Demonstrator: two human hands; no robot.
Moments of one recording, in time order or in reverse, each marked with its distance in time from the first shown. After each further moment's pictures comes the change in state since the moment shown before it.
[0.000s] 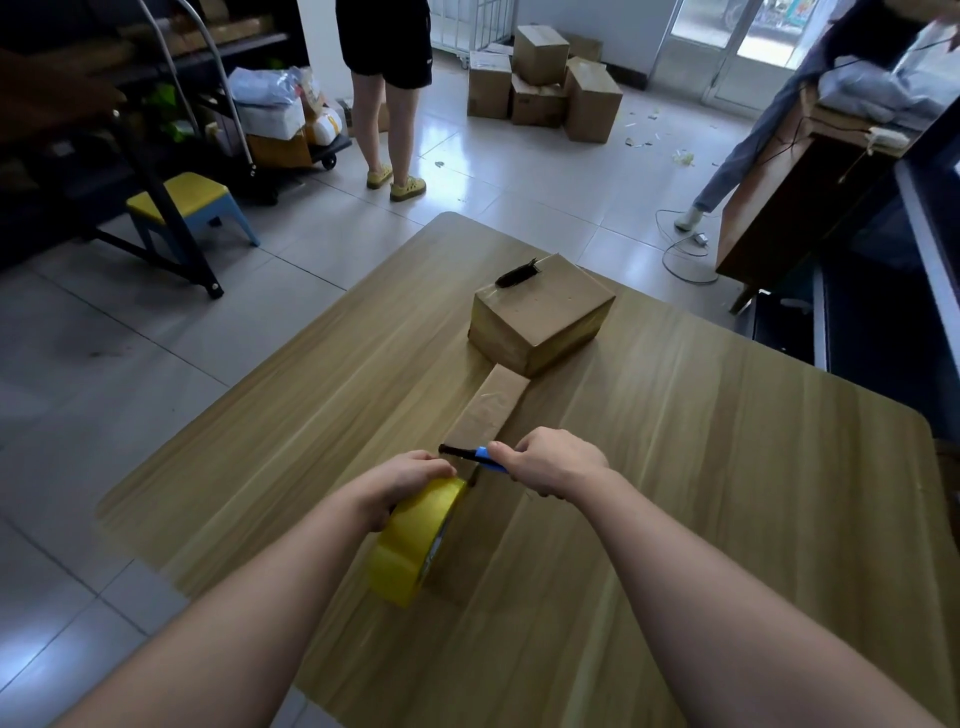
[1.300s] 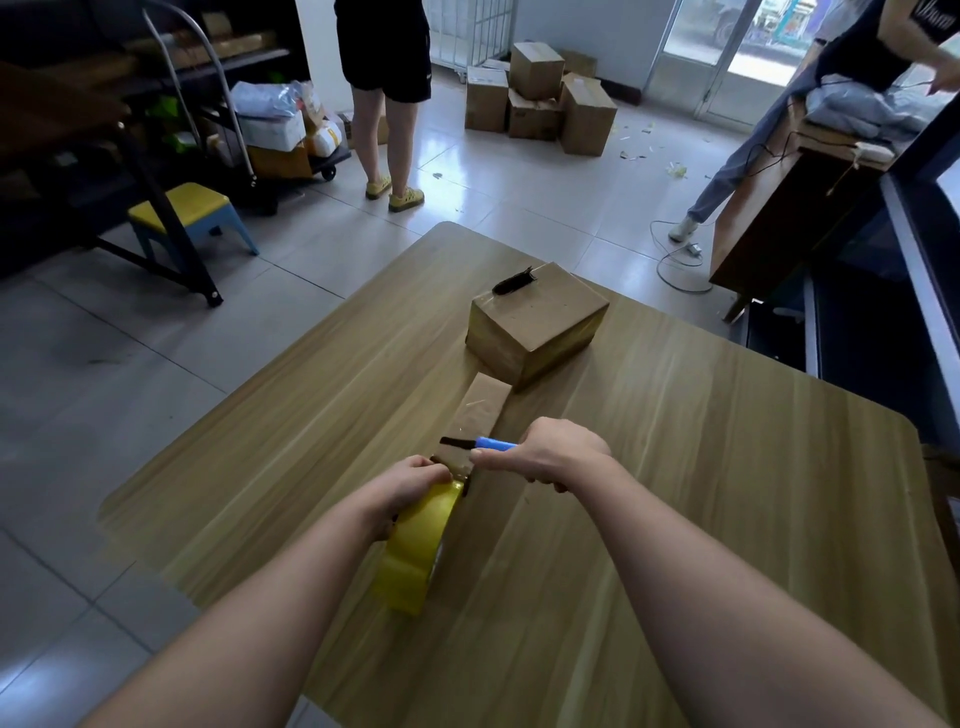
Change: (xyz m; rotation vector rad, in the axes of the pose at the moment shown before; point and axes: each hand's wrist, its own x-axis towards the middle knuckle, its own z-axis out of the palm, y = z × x) left_hand -0.002 -0.005 0.008 -0.023 0.058 0.037; right_hand -0.012 -0.011 -0.023 -0.035 0.003 0.095
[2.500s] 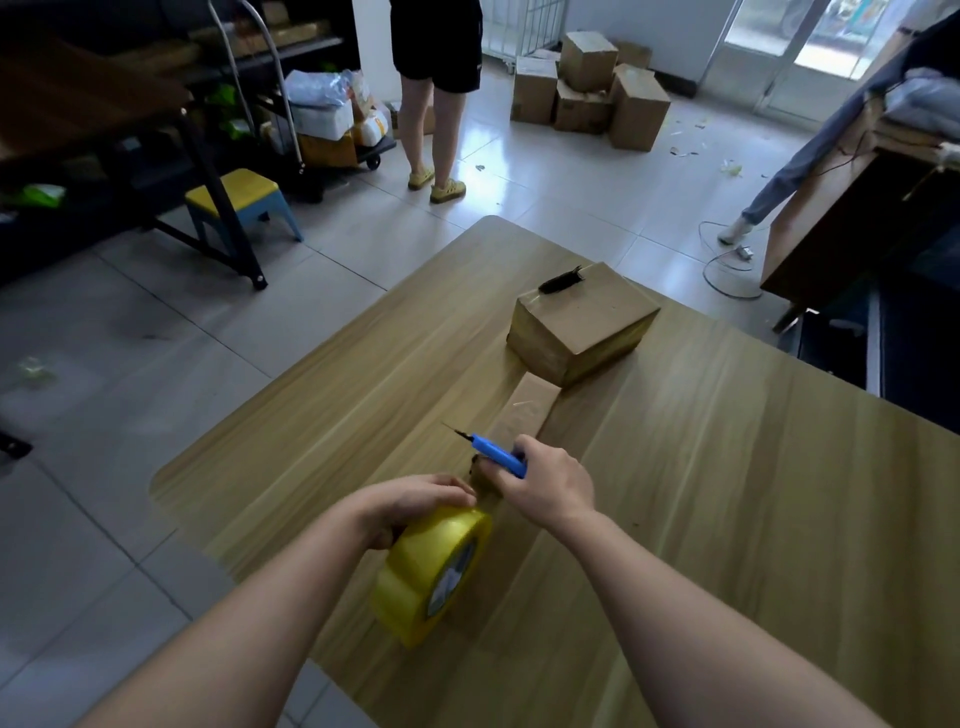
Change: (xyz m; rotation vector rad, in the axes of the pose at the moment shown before) left_hand -0.007 -0.023 -0.033 0.147 -0.253 -0.012; right_hand 0.009 -0.021 0.063 0.234 0.214 -0.275
